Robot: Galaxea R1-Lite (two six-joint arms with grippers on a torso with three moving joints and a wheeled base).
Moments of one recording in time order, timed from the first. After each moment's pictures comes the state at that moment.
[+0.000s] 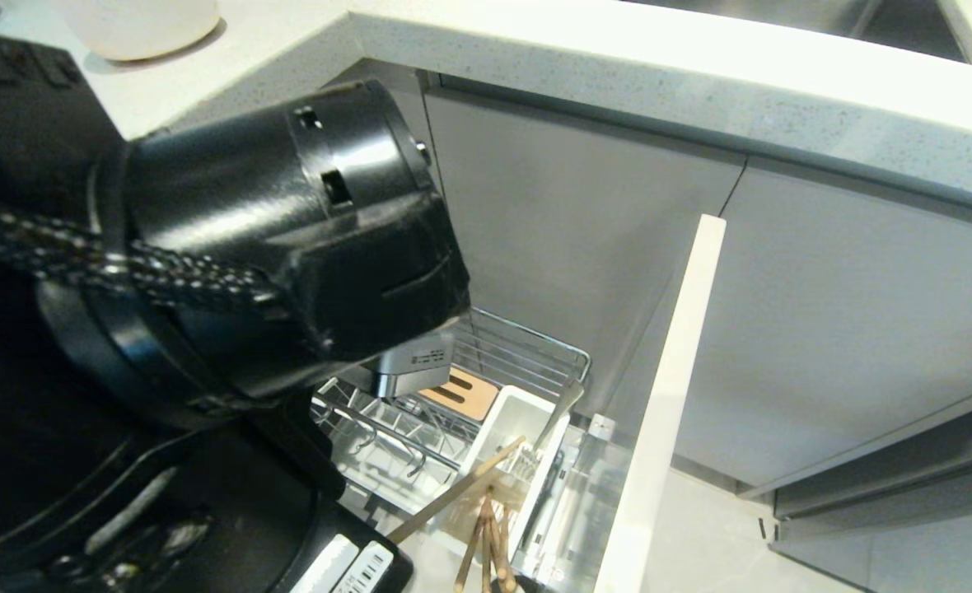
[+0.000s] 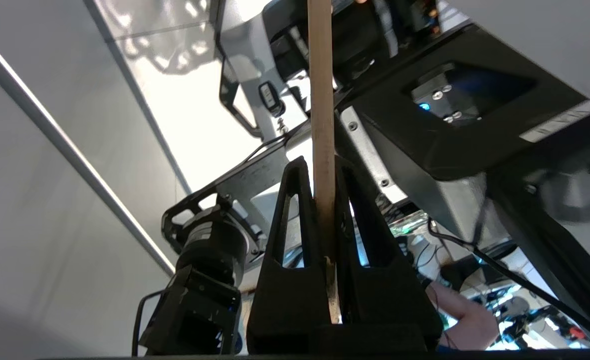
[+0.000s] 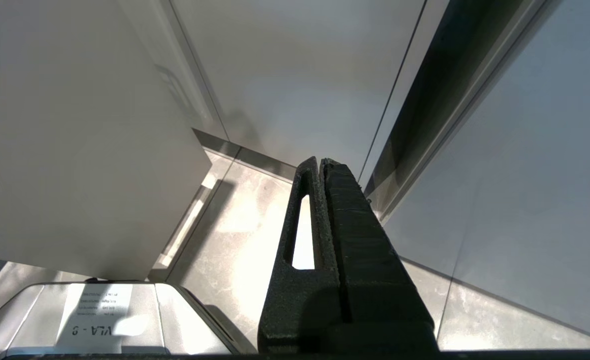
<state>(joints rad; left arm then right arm) -1.20 1.71 -1.89 1.52 0.19 -0.56 0.00 0.00 0.00 0.00 0.00 0.02</state>
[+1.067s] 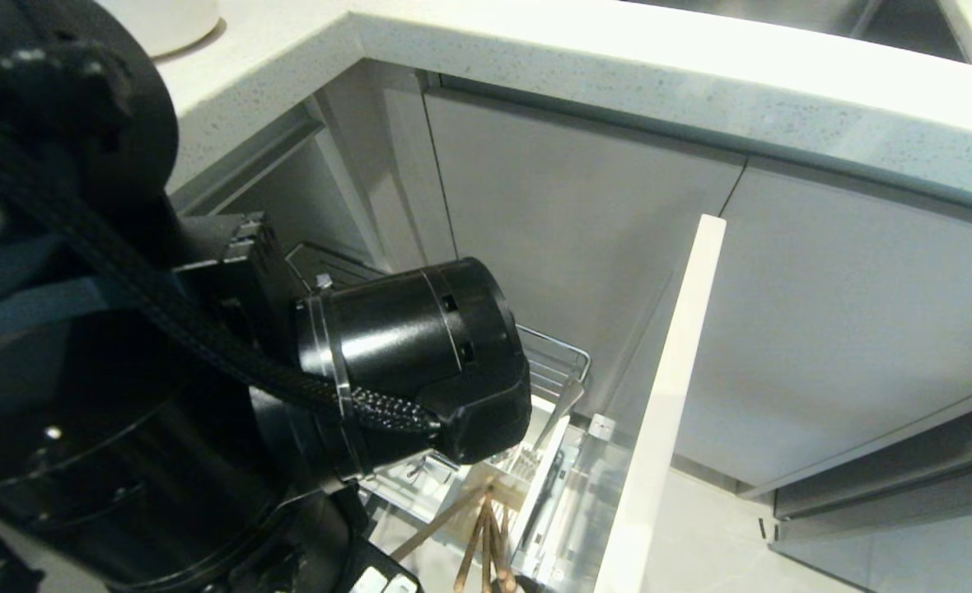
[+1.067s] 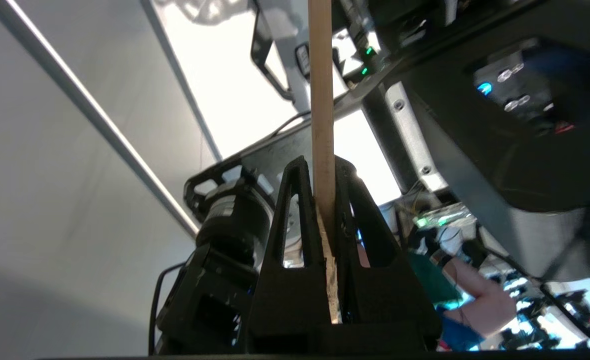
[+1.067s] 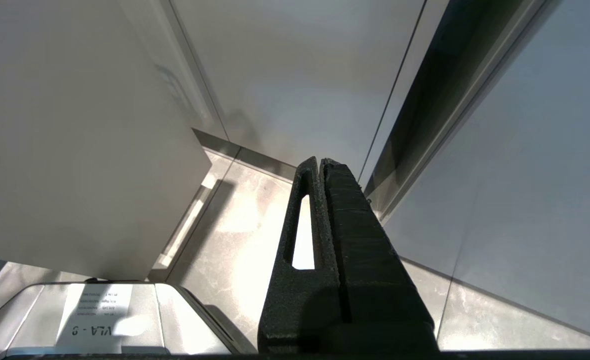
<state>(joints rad) -1.16 1.76 -1.76 1.52 0.20 -0.56 0.00 0.00 0.00 0.00 0.00 0.02</state>
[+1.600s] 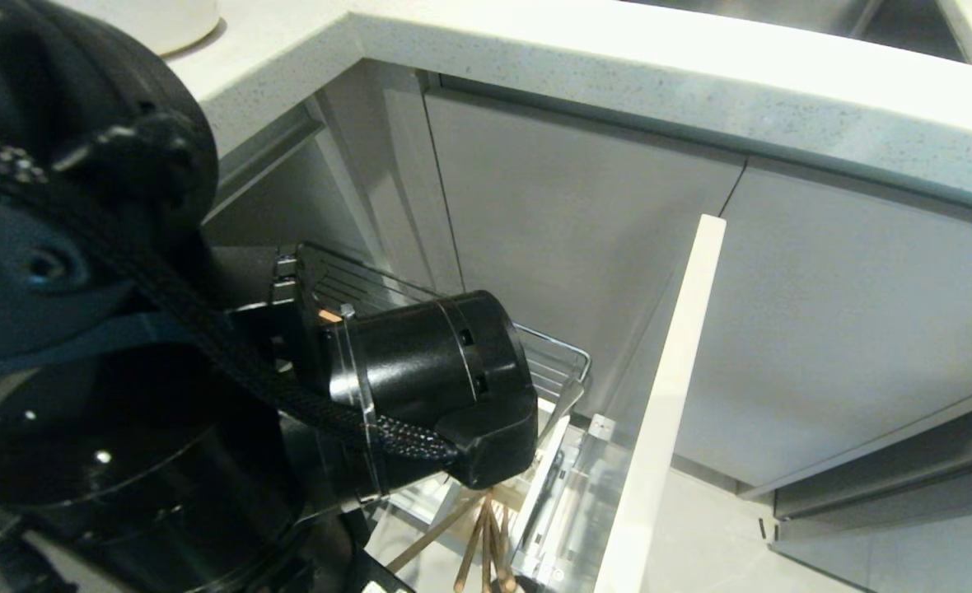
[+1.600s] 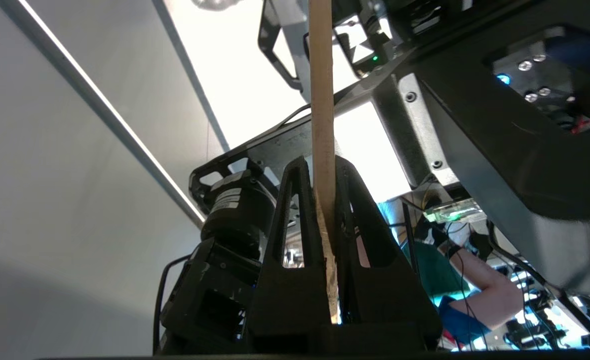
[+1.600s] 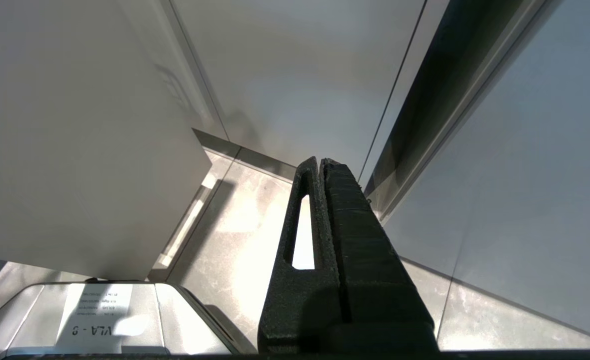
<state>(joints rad) -1.15 1.77 -1.73 1.52 0.19 -0.56 0.00 0.00 0.00 0.00 0.00 0.02</state>
